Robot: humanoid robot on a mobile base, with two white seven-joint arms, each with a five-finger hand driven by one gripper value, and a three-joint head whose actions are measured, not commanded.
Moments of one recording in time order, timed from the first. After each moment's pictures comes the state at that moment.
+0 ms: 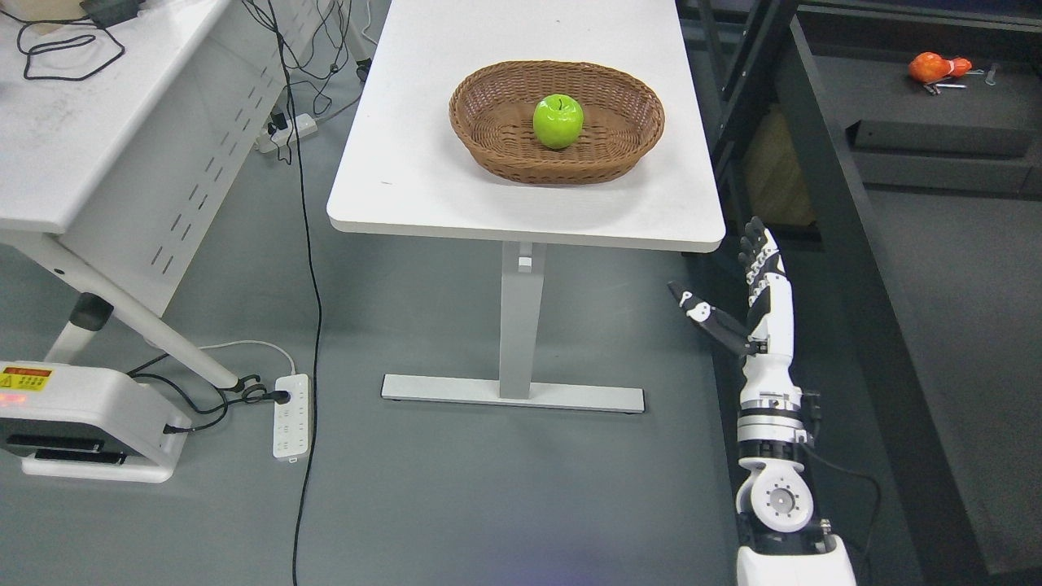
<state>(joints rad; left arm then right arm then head) 0.05 0.00 0.10 -0.05 -0.06 0.00 -0.21 0.00 0.00 0.06 -1.58 0.11 -0.19 -0.15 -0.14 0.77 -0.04</state>
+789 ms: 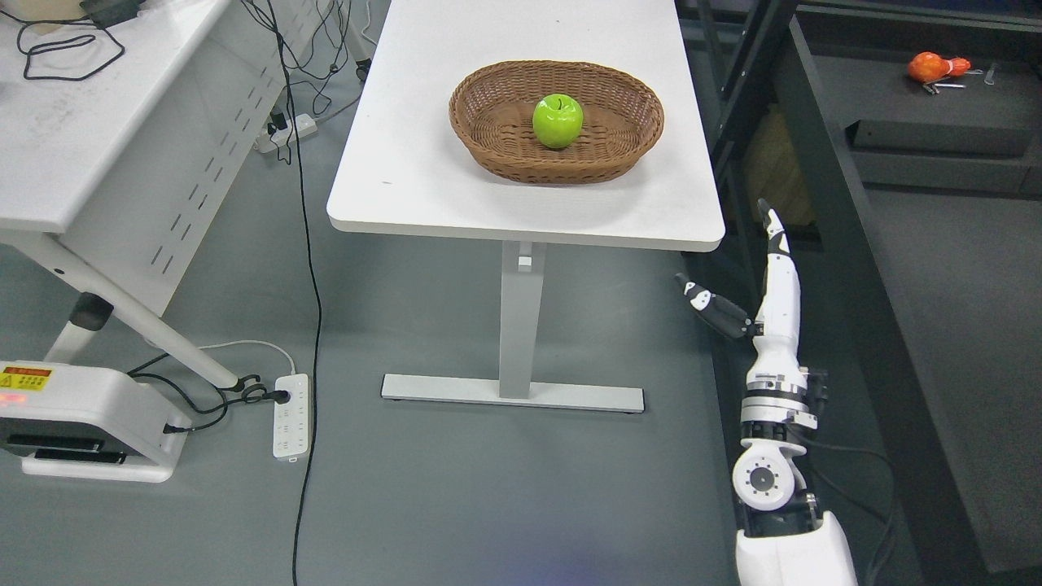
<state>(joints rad) 0.05 0.00 0.10 -0.05 -0.06 0.00 -0.21 -0.06 -0.01 0.07 -1.58 0.65 -0.10 -0.27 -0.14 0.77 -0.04</state>
